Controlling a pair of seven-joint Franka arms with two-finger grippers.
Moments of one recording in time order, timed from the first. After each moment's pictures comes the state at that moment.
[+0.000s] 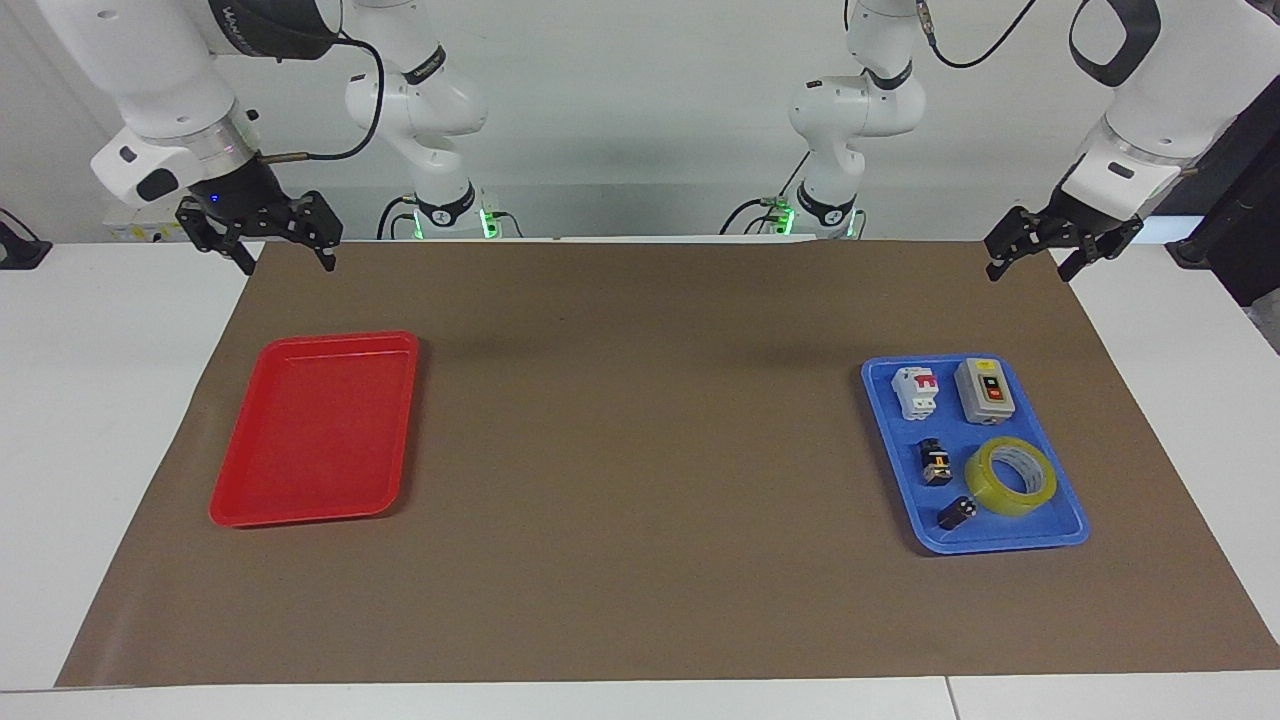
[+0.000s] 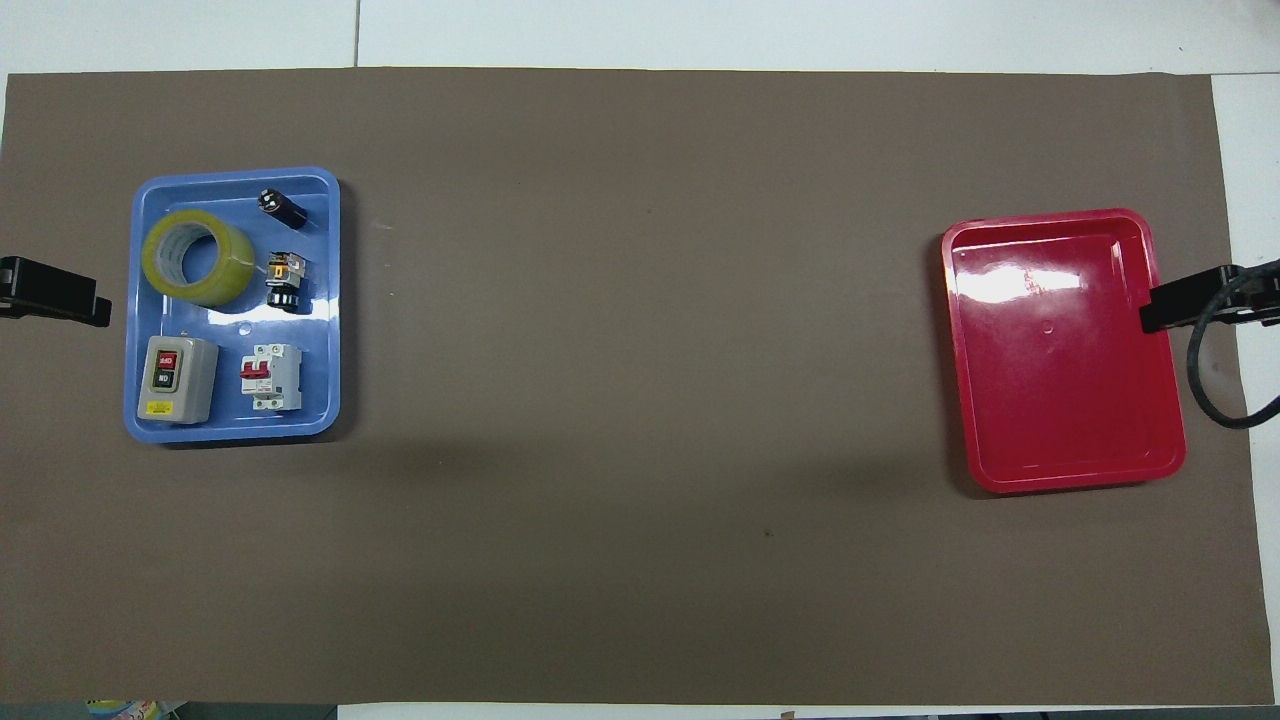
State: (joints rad) left arm -0.05 -0.02 0.05 -1.60 -0.01 1.55 0.10; right arm -0.06 -0.05 0.01 -1.62 0.00 1.53 -0.08
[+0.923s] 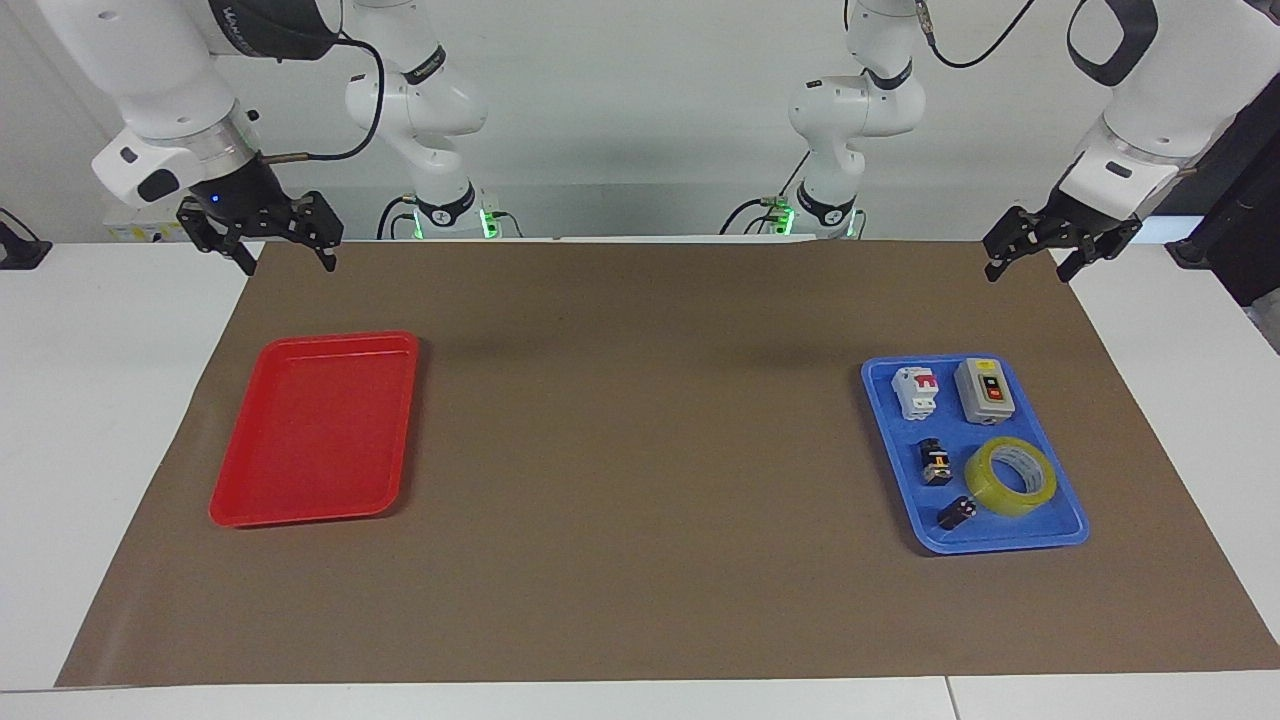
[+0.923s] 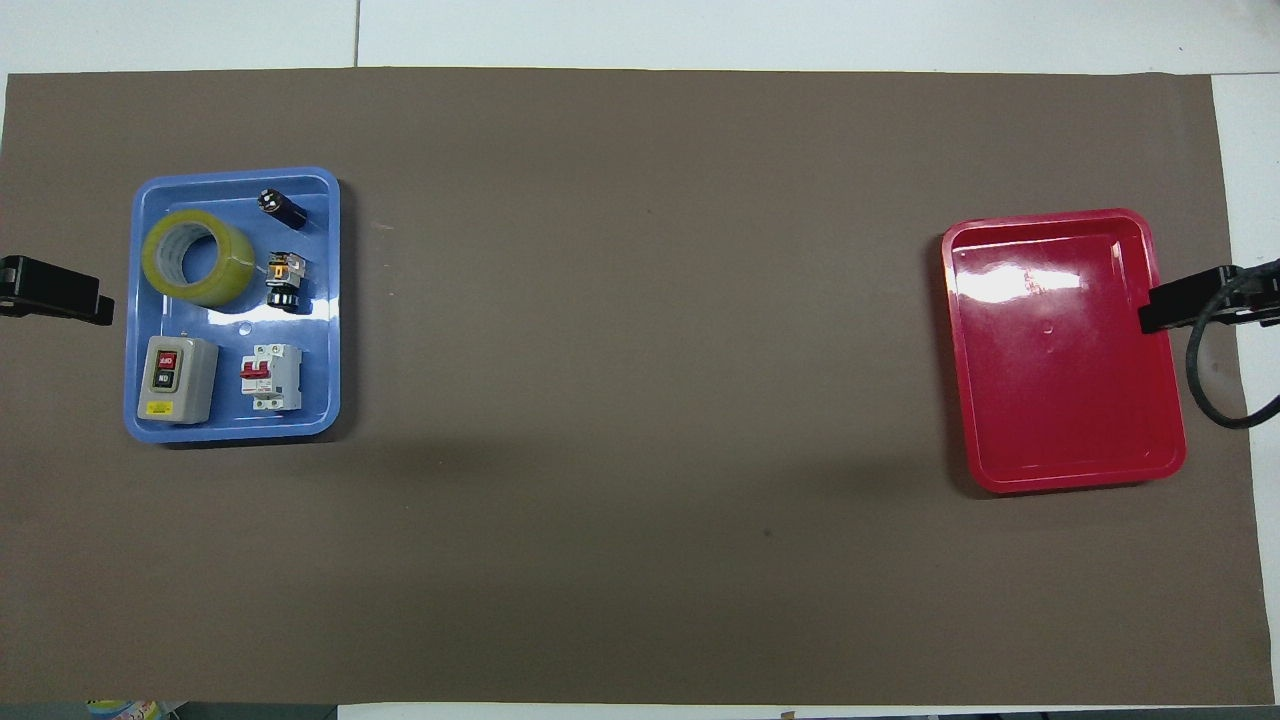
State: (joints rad) left arm -0.05 -0.02 0.05 -1.60 -0.01 1.58 0.10; right arm -0.06 -0.05 0.01 -1.62 0.00 1.53 -0.08
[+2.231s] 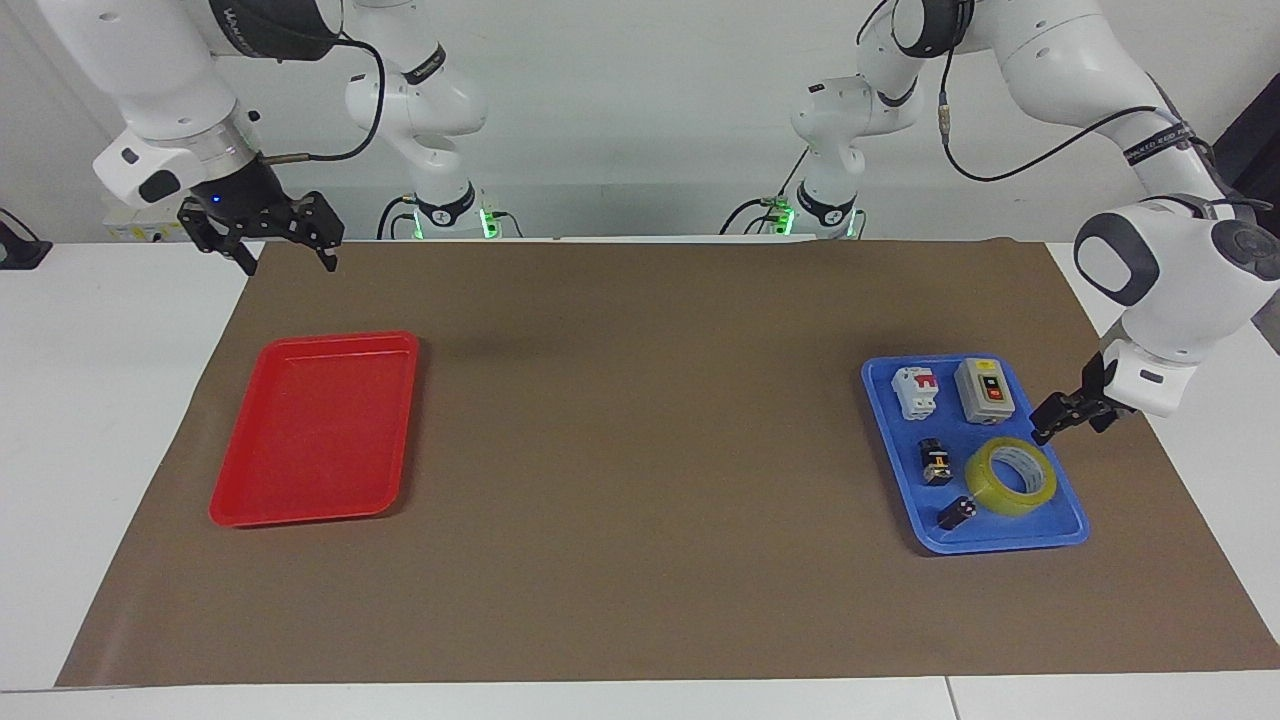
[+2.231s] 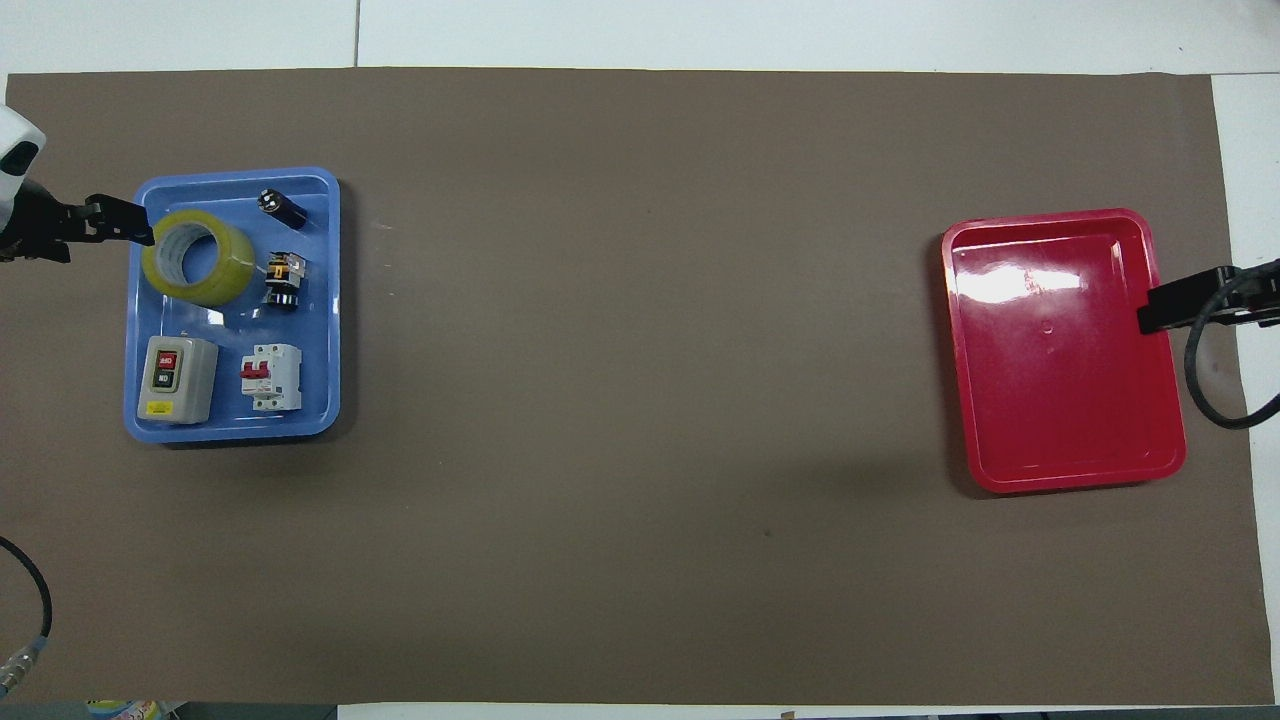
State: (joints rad) left arm 0.10 0.35 0.07 -1.68 -0.01 2.11 0.01; right arm -0.06 -0.05 0.01 -1.62 0.00 1.53 -0.08
